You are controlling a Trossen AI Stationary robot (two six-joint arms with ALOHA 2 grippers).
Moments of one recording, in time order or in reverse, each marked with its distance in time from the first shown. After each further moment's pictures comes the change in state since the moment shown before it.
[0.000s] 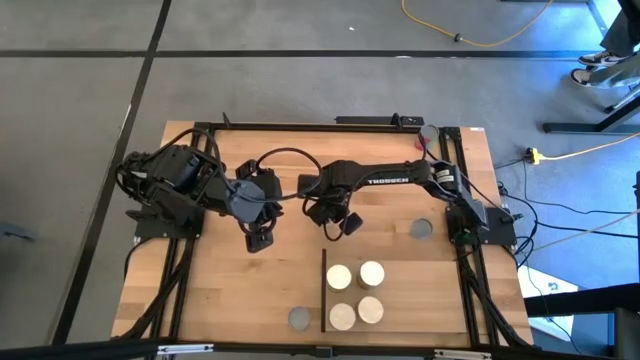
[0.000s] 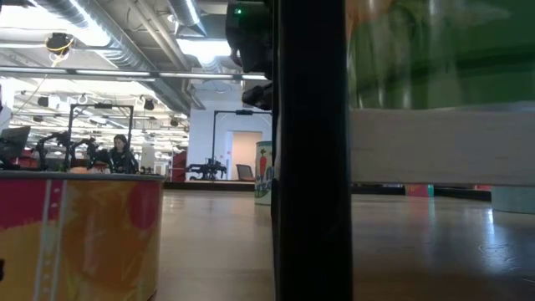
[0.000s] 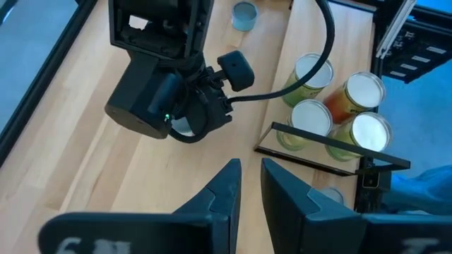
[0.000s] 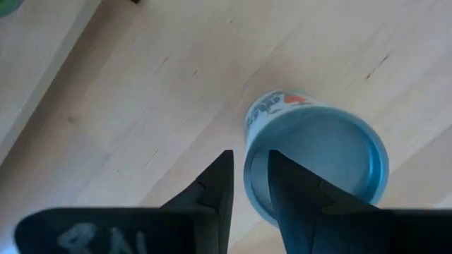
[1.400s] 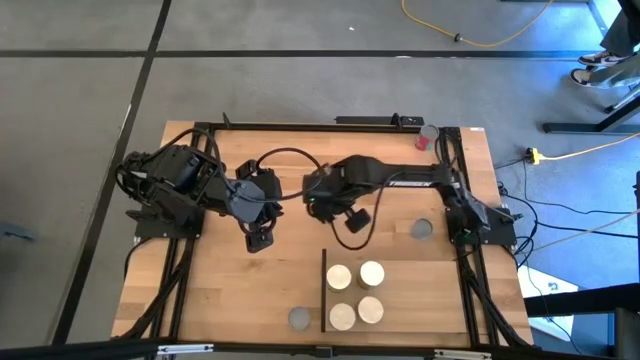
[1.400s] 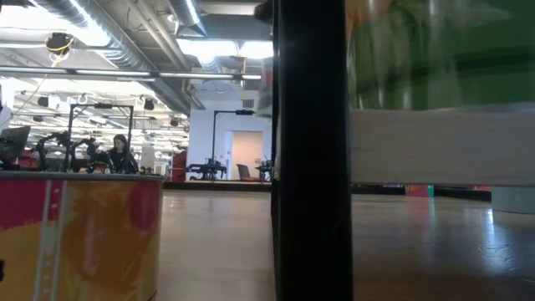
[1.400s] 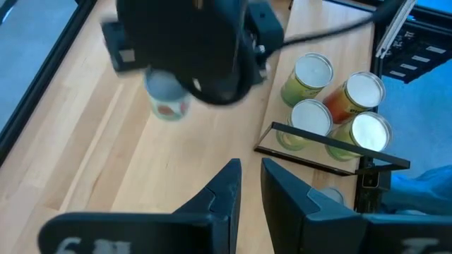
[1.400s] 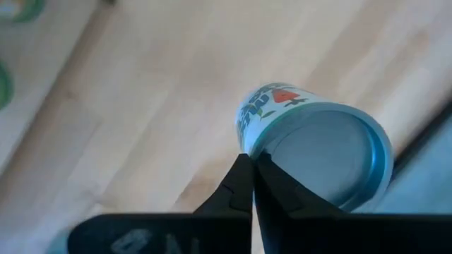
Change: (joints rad) left arm 0.000 0.000 0.000 0.000 0.001 0.000; right arm 0.109 -0.038 0.398 -0.348 0.307 0.149
